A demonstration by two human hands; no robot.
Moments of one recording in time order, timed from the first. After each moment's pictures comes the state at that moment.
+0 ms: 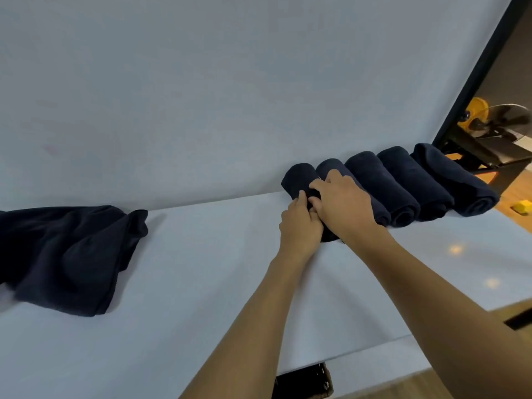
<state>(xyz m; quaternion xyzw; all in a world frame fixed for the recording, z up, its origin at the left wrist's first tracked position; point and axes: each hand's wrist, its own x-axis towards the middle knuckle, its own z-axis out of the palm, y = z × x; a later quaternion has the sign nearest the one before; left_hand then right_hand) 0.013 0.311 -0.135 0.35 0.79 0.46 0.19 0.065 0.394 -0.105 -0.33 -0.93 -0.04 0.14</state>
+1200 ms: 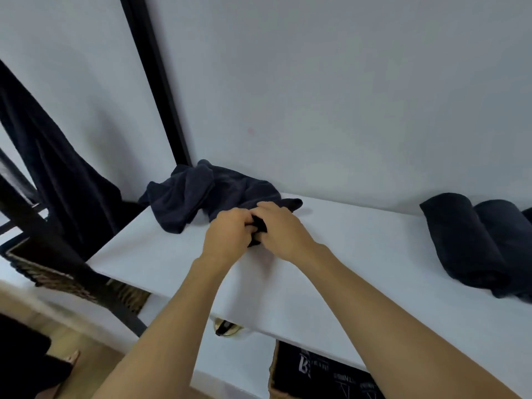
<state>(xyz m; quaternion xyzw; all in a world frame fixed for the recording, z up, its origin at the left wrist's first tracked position) -0.091 0.012 -0.111 0.16 0.95 0.25 -0.06 -0.073 0.144 -0.119 0.10 -0.96 0.24 0.07</state>
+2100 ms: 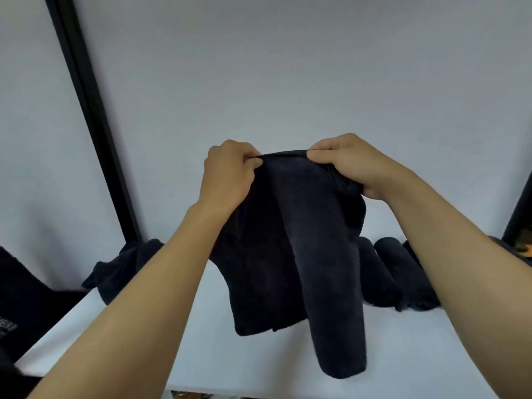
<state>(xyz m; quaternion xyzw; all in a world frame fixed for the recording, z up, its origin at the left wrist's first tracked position) -0.042 0.103 0.104 0.32 0.81 0.42 -0.27 0.059 0.287 0.129 -0.05 -0.85 0.49 0.18</state>
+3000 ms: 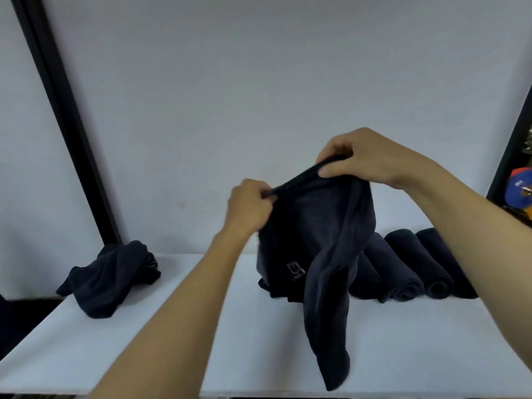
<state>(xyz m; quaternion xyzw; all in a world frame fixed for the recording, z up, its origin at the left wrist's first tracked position) -0.043 0.150 0.048 0.30 0.86 0.40 -0.12 0.086 0.321 0.133 -0.04 -0.93 0.30 0.20</state>
